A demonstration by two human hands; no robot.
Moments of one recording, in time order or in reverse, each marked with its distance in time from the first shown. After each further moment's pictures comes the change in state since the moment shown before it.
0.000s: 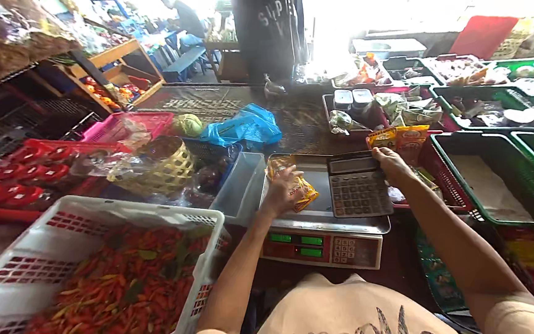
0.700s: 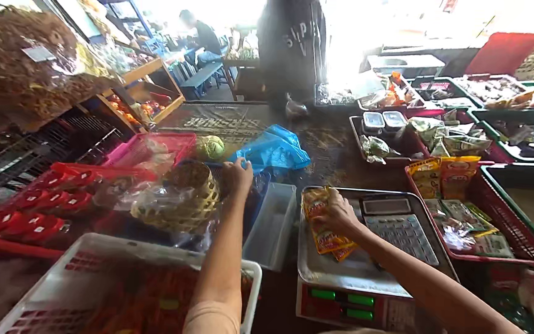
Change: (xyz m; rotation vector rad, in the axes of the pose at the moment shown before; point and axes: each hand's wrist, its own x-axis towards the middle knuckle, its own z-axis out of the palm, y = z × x) left_hand 0.086 -0.140 -0.170 0.297 0.477 -0.705; right_hand -0.018 -0.068 0.211 -0.666 -0.341 -0.035
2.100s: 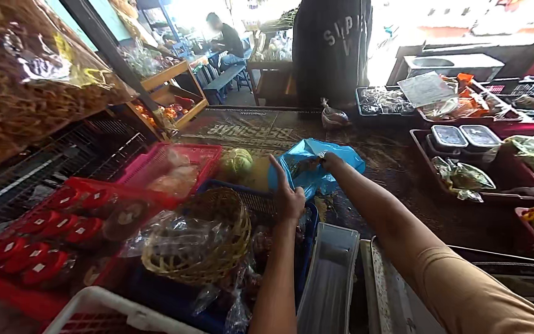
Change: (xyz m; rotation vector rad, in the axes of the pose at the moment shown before) left_hand 0.035 0.001 0.030 -0.514 -0.039 0.099; right_hand 0.325 -0.149 0.033 1.222 0.004 -0.055
